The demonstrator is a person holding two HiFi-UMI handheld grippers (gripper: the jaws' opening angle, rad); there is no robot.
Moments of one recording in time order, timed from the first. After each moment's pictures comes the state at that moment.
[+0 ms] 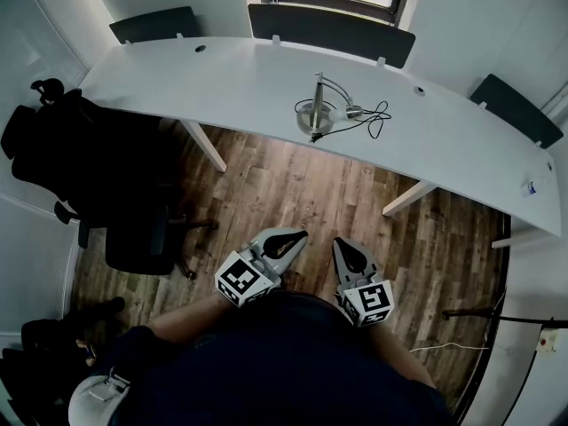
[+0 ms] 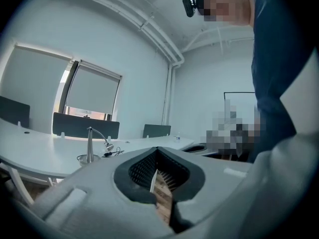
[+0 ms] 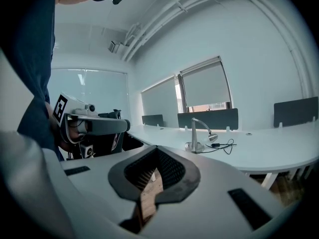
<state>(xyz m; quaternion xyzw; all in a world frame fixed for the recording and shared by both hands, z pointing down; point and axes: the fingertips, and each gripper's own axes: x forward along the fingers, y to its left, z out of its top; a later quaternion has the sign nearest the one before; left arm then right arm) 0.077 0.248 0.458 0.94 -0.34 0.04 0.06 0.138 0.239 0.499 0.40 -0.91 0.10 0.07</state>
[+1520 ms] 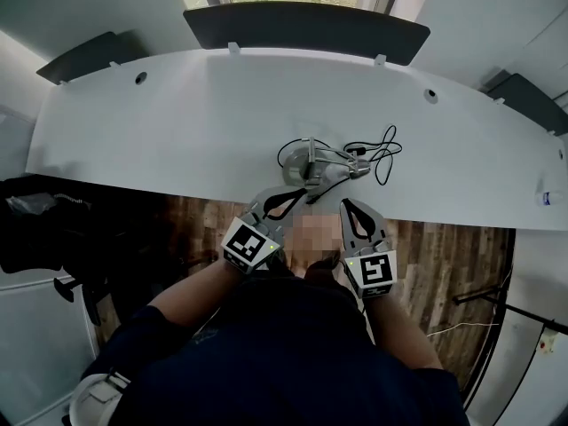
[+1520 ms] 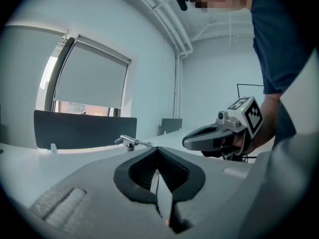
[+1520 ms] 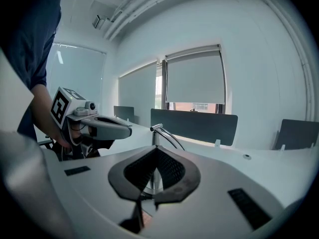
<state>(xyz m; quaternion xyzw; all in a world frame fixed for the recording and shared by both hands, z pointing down) 0.021 -0.171 0.513 0.95 -0.30 0.08 0.05 0.096 -0.159 0.519 0.49 -0.86 0.06 0.14</state>
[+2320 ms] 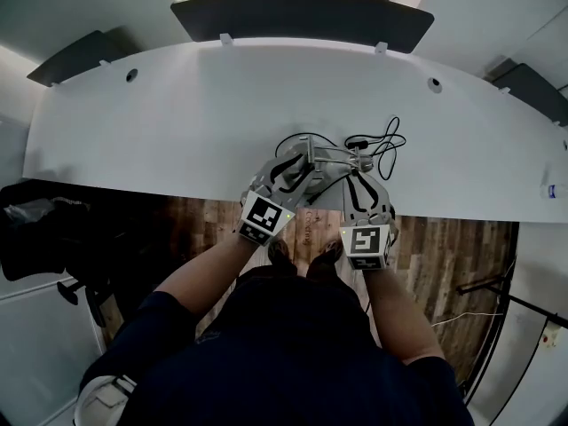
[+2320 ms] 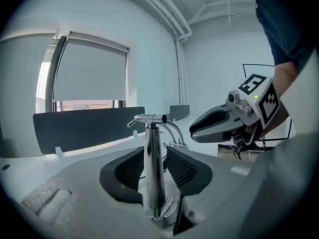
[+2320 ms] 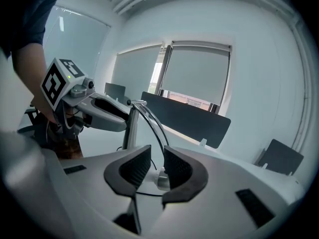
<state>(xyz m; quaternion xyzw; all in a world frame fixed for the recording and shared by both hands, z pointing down) 0.030 -0.243 0.570 0.93 -0.33 0.16 0.01 0.116 -0.220 0.571 0.53 -0.81 0.00 0.26</state>
